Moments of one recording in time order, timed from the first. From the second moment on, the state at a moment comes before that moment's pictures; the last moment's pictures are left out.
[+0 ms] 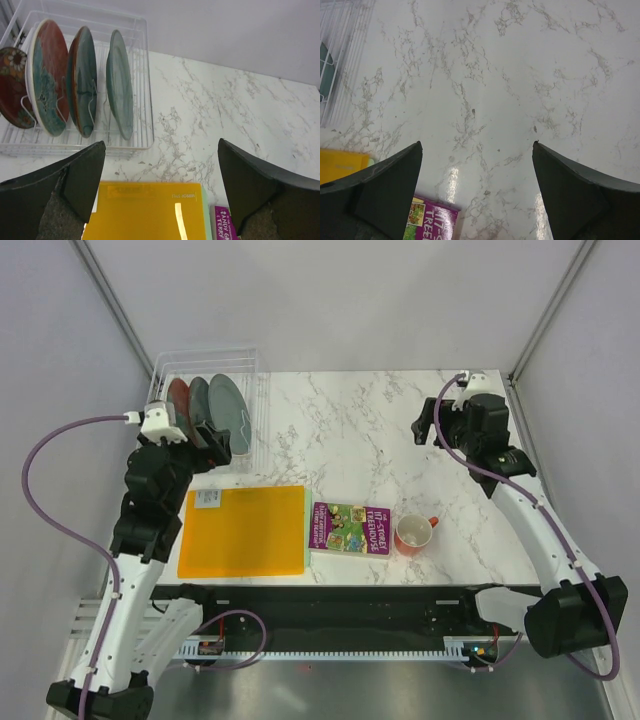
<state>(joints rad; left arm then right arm) -0.18 0.74 0.93 -0.30 -0.10 -0.28 0.18 1.19 1.08 -0.30 -0.04 0.22</state>
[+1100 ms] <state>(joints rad) -0.16 1.60 1.42 -0.34 -0.37 -0.30 0.18 1.32 1.10 -0.33 -0.06 0.21</state>
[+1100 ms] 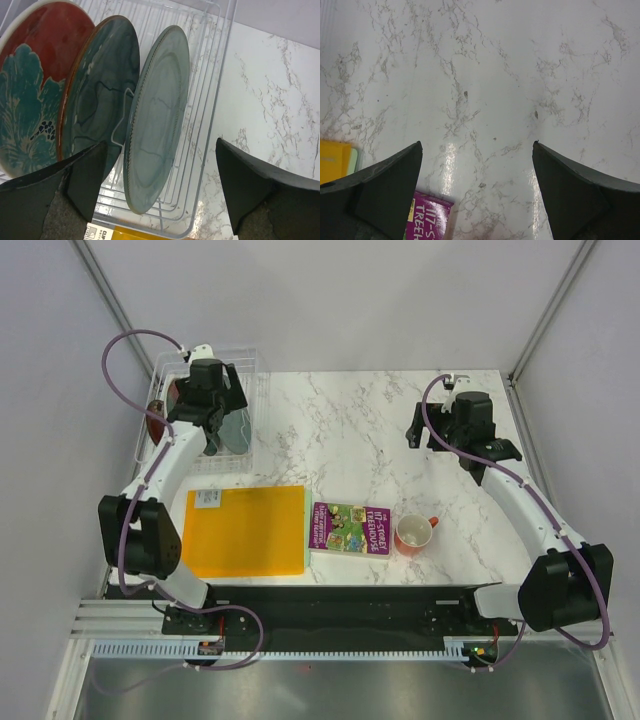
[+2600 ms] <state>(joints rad) -0.26 1.59 1.57 -0.36 -0.59 -0.10 0.18 1.36 1.10 -0.36 -0.03 0.21</state>
